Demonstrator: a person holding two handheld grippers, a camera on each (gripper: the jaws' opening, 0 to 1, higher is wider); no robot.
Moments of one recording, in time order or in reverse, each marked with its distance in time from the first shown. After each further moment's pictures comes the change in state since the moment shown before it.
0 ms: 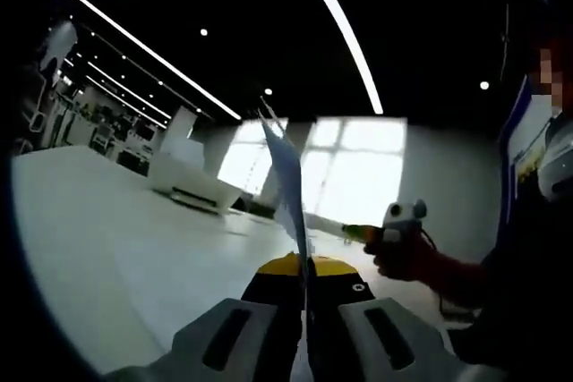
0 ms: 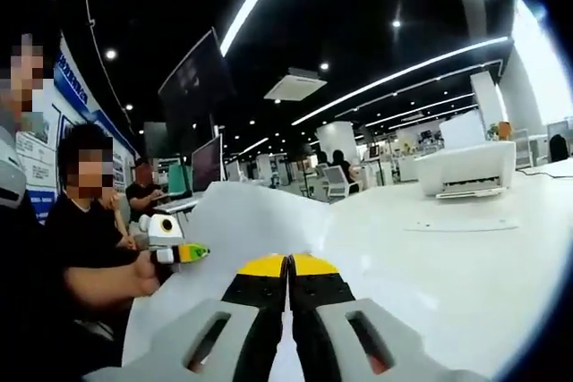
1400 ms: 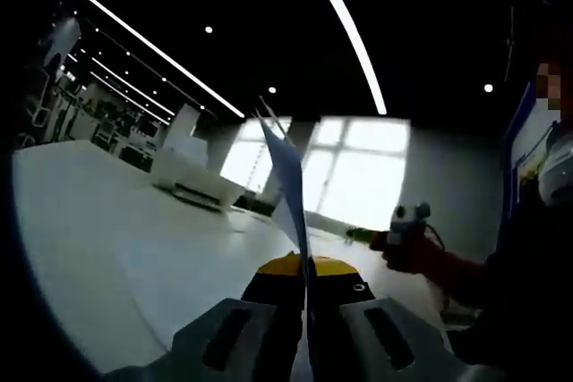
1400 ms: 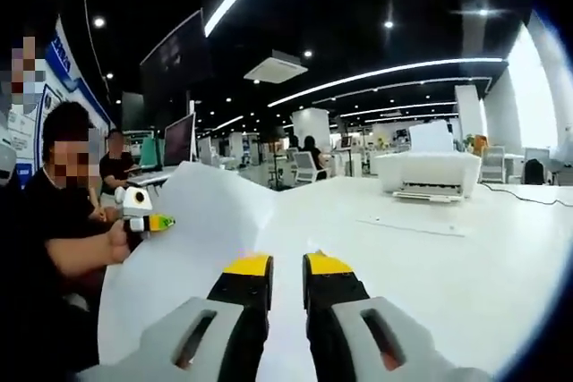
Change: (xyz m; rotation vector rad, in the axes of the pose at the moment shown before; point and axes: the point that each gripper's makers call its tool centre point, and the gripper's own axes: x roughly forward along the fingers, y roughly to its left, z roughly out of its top) left arm -0.001 0.005 -0.002 -0.016 0.007 0.013; right arm -0.041 -0.046 -0.005 -0.091 0.108 -0.151
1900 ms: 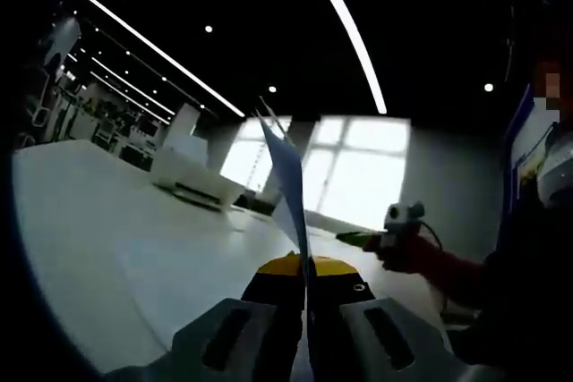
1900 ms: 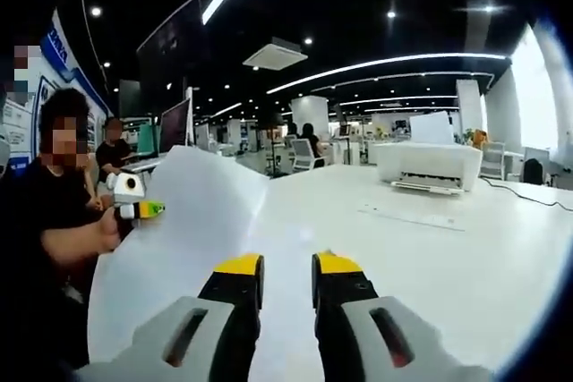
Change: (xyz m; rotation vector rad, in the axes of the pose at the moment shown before) left arm 0.002 -0.008 -0.002 0.001 0.005 0.001; right arm 0.012 -0.011 -0.012 -0.020 0.060 -0.012
